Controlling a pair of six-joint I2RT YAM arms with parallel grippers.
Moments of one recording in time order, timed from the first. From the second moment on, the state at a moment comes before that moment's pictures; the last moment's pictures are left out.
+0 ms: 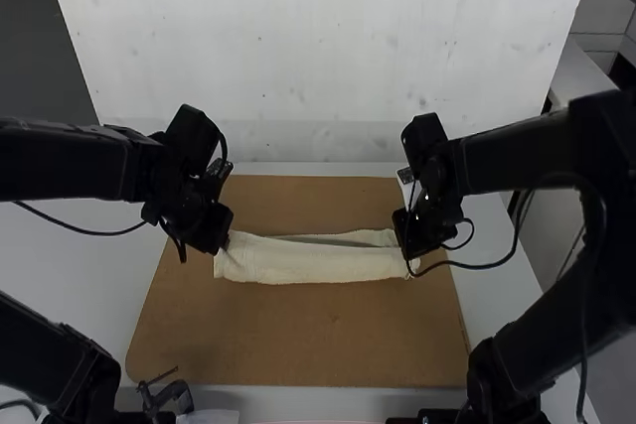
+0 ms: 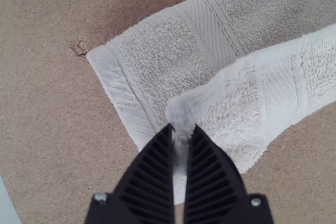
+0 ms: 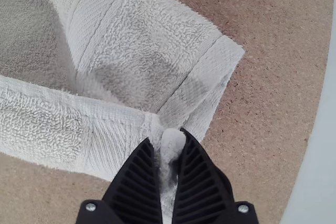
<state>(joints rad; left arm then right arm) -0.48 1.28 0.65 -0.46 -0.06 -0.04 0.33 1.35 0.63 -0.46 0.10 -0.04</state>
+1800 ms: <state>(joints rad) -0.32 1.37 0.78 -0.35 -0.11 -0.03 0.21 1.52 0.78 -0.30 0.10 0.07</state>
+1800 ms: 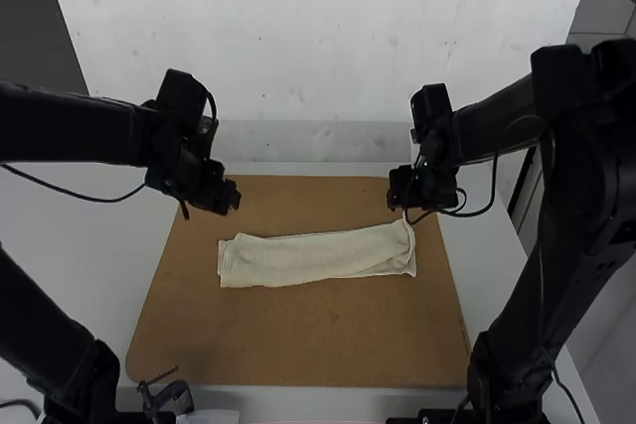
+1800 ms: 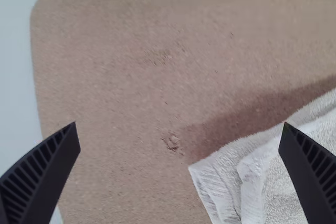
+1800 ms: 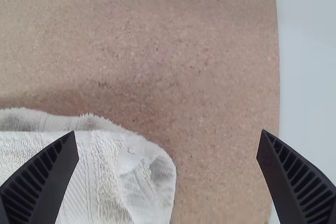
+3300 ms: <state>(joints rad) -0.20 1.31 0.72 -0.28 -0.03 -0.02 -0.05 1.74 0.86 -0.48 -0.15 0.07</state>
